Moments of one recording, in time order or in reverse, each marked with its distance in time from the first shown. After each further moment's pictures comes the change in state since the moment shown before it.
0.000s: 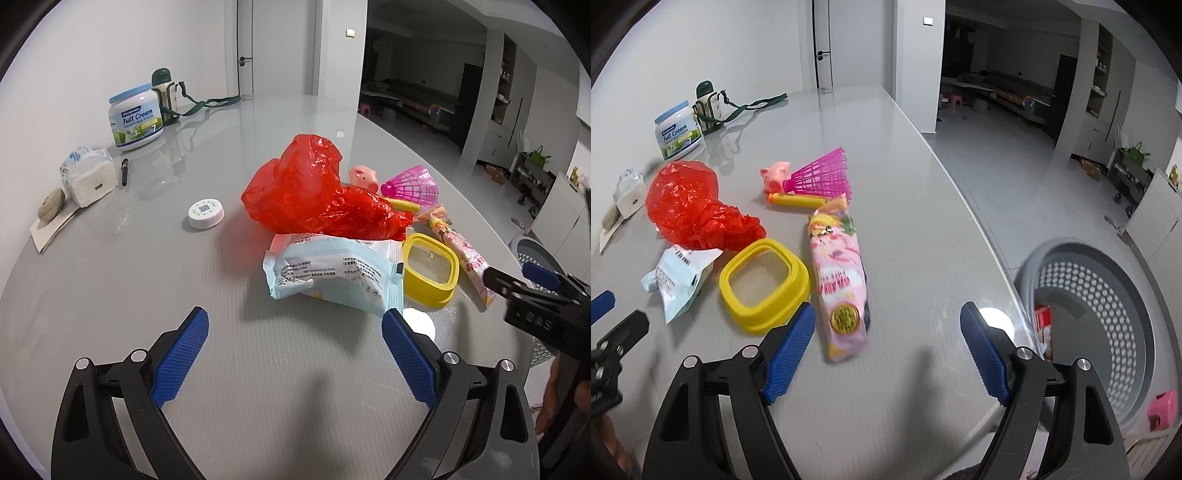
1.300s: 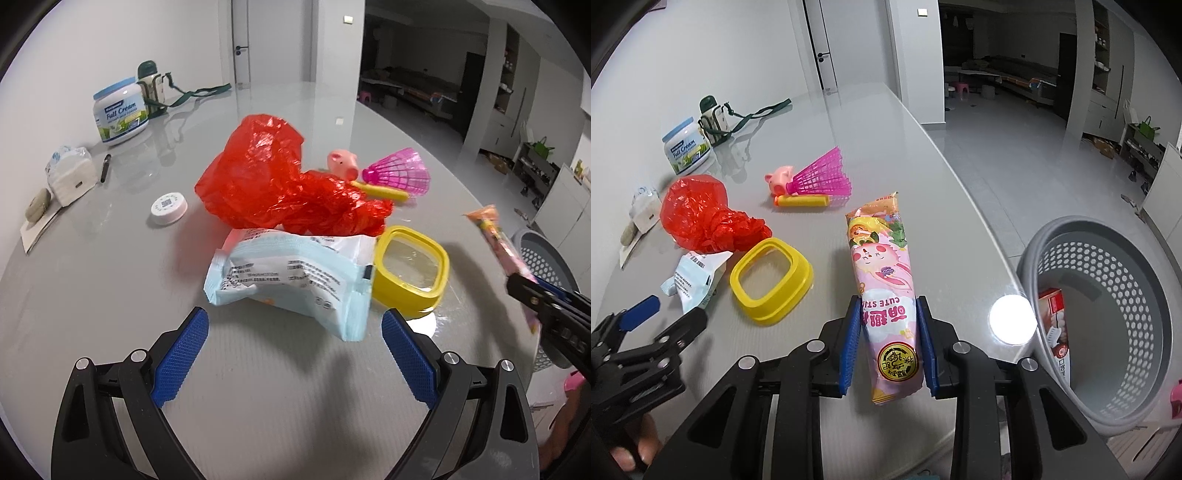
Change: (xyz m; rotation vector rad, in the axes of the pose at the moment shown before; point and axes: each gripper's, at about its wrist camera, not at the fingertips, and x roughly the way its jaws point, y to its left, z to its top) left arm 0.027 -0.036 0.005 0.005 0.057 0.017; right arm -0.017 -0.025 -0.011 0.086 0.008 0.106
